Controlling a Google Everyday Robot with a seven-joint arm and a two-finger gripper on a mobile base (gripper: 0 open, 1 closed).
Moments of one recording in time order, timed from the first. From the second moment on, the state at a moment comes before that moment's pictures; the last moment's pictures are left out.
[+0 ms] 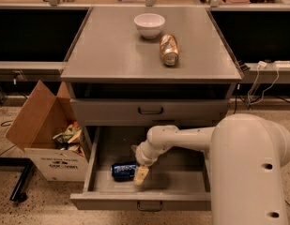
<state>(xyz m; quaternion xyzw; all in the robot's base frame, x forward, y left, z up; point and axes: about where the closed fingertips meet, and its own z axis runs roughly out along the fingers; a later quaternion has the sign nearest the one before) 0.579 0.027 0.383 -0.71 0.66 0.16 0.19</state>
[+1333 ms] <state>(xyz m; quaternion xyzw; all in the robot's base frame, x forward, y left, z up) 0.573 0.064 0.374 -0.70 0.63 0.23 0.22</state>
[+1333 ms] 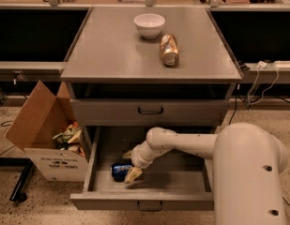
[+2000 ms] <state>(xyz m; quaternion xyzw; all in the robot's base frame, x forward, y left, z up) 0.564 0.056 0.358 -0.70 0.65 0.23 0.18</state>
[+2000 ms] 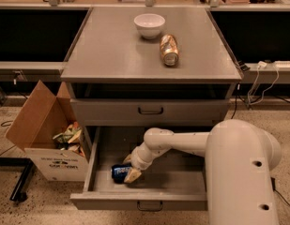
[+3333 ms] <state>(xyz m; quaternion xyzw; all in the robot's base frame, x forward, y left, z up) 0.538 -0.015 0.481 -0.71 0.63 0.17 0.27</state>
